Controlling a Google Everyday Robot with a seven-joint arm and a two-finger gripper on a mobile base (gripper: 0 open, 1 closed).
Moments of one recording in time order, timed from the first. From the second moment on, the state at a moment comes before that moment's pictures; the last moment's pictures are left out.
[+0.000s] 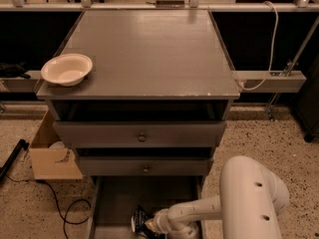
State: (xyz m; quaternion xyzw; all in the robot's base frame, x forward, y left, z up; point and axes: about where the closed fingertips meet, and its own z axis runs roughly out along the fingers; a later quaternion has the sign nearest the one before) arm 0.469 0.032 0.139 -0.36 0.89 0.18 0.23
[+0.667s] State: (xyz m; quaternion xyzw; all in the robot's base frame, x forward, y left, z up) arm 0.469 0.032 0.139 -0.36 0.89 0.18 0.23
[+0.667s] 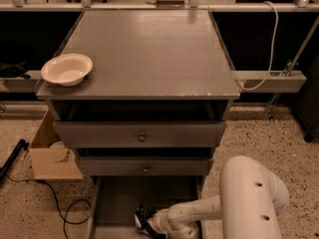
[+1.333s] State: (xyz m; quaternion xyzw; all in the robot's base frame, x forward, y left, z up) arm 0.460 0.009 0.172 -0.35 0.88 0.18 0.26
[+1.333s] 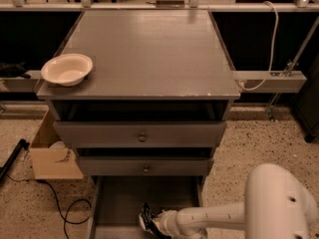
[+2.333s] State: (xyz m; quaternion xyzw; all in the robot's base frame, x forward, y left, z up) arm 0.398 -0.049 0.273 -0.36 0.86 0.14 0.33
